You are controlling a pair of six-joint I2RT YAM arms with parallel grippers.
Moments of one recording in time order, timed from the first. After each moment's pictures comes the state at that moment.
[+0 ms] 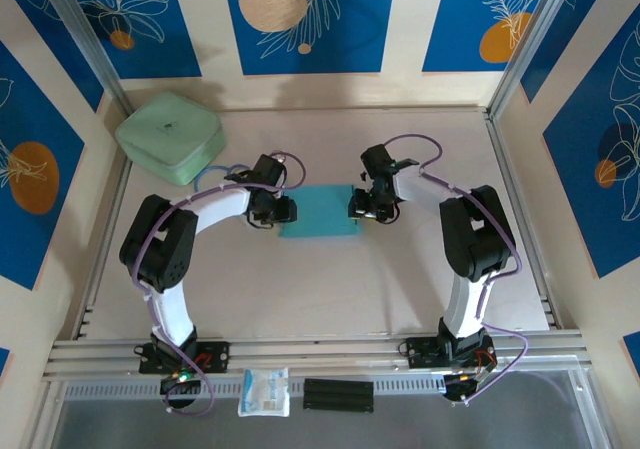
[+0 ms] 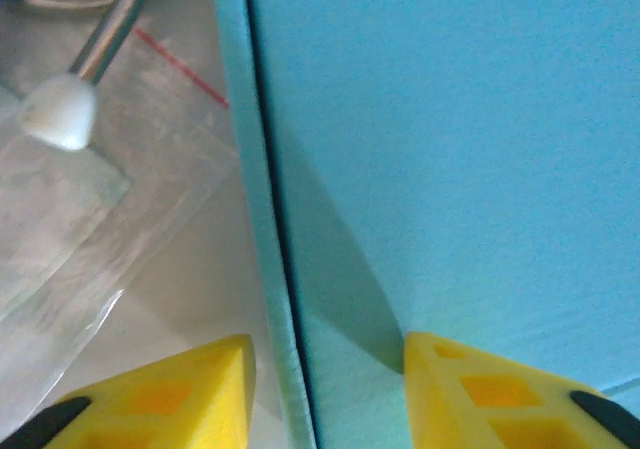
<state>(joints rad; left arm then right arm) -0.49 1.85 1.19 -0.49 0.17 -0.47 0.39 1.86 1.25 -0.71 -0.21 0.46</state>
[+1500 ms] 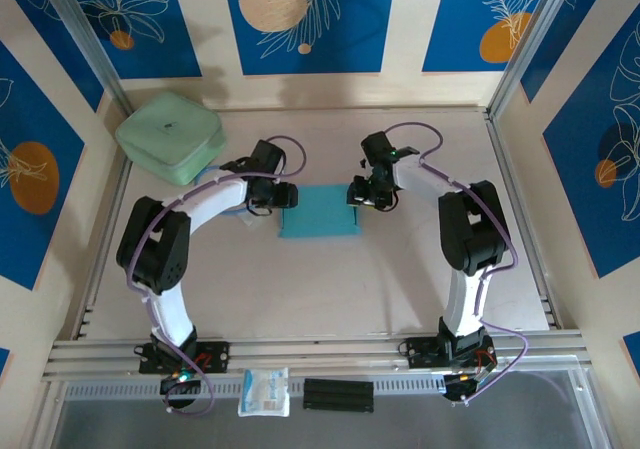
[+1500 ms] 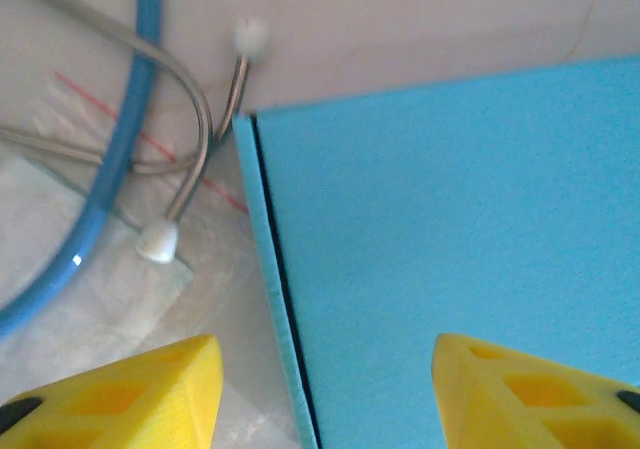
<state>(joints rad) -0.48 1.83 1.32 -0.57 0.07 -0.40 0.37 1.91 1.40 -0.76 -0.21 0.46</state>
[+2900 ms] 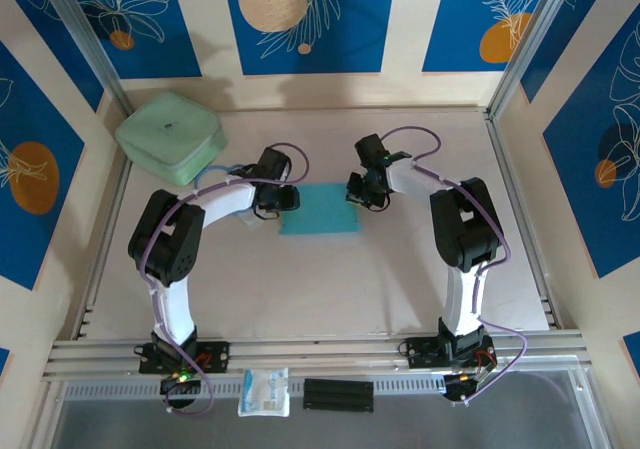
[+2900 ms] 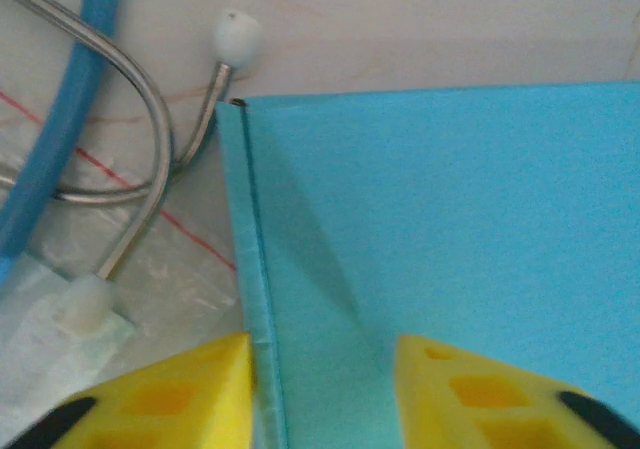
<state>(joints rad) -0.52 1.91 1.27 -0.41 0.07 -0.51 0.41 1.96 1.37 -0.62 -0.18 0.67</state>
